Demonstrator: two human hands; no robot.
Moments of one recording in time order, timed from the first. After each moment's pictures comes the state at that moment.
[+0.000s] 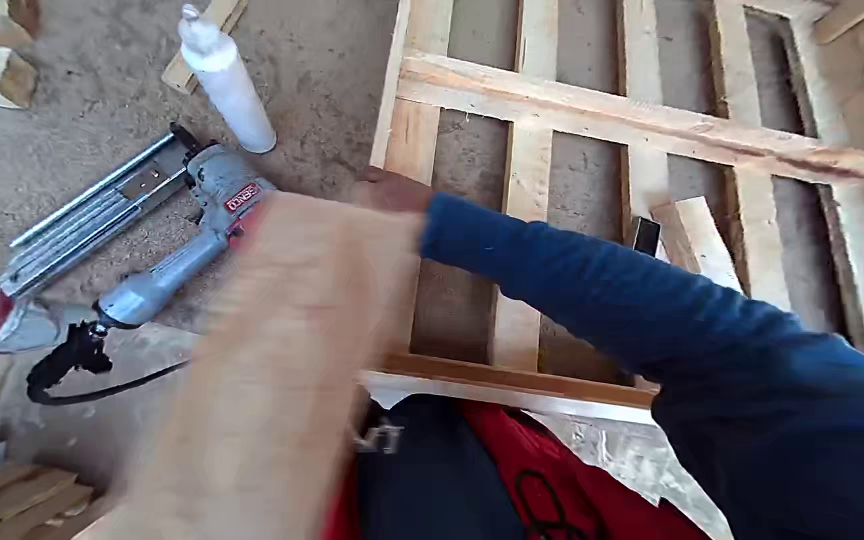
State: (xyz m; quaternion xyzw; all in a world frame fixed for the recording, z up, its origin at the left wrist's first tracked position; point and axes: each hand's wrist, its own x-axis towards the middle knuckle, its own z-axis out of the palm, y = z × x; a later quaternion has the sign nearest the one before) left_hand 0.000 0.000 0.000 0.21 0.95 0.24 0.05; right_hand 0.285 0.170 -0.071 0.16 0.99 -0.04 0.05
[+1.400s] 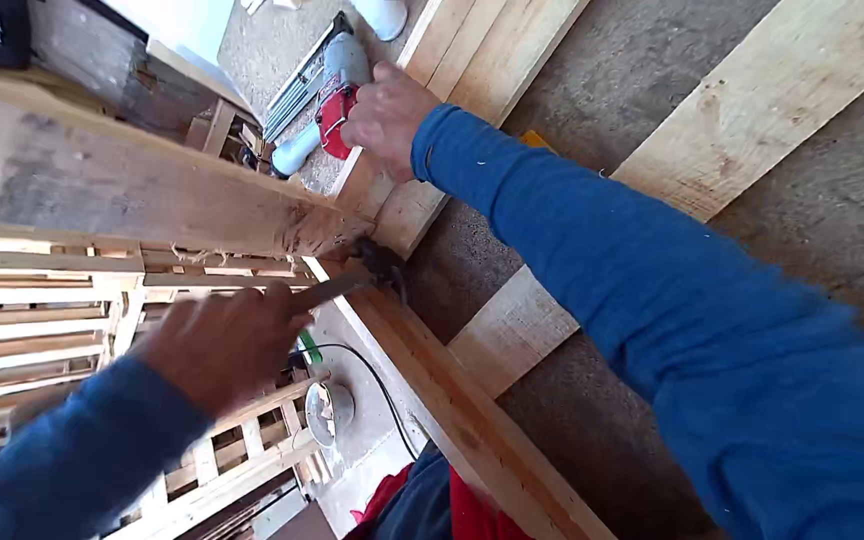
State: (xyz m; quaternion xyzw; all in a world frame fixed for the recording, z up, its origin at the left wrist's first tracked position) left_hand 0.317 -0.065 0.049 0.51 0.71 -0.48 0.04; right_hand 0.311 0.201 -0.119 -0.02 0.99 -0.08 -0.14
